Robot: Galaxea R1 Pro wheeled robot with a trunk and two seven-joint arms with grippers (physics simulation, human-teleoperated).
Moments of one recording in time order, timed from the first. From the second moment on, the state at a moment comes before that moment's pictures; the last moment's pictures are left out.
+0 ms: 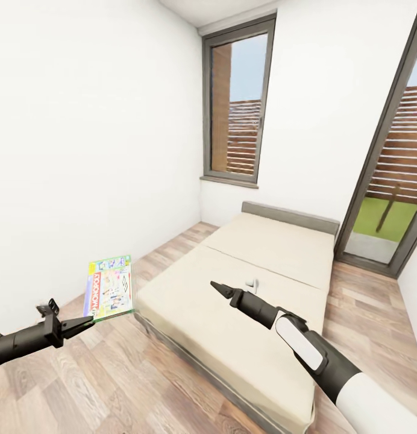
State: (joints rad) left arm -0.46 0.54 0.19 -0.86 0.46 1.02 -1.44; right arm -0.64 -0.18 0.60 -0.99 -1.15 0.20 0.58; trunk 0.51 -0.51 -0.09
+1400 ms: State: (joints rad) left arm -0.46 0.54 0.19 -0.86 0.46 1.01 -1.44; right arm -0.64 -0.18 0.60 -0.99 -1.15 0.20 0.58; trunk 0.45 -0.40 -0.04
